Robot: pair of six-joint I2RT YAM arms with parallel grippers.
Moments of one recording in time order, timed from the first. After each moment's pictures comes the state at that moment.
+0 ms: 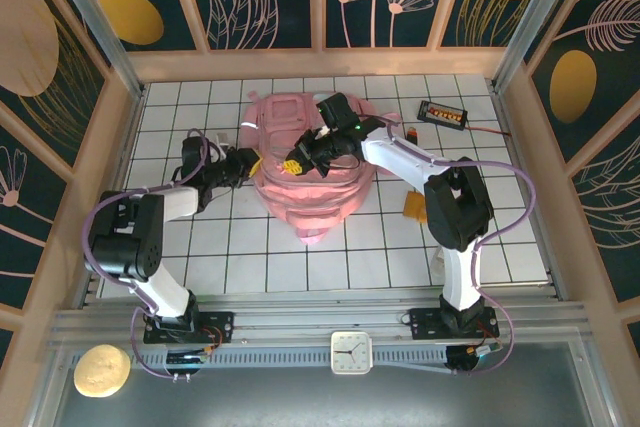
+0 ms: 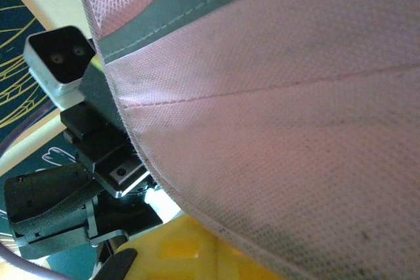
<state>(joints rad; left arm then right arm) -0.12 1.66 0.70 0.46 0.69 -1.14 0.65 1.96 1.58 -0.48 -0.77 1.38</state>
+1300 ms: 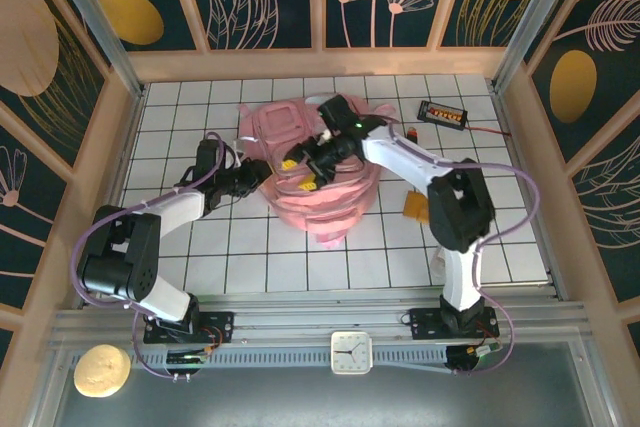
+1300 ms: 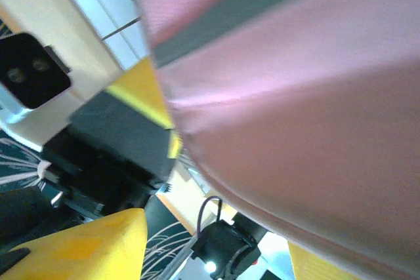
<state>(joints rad) -0.23 1.54 0.72 0.15 0.57 -0.87 0.64 1.93 1.56 -0.65 -0.75 1.23</state>
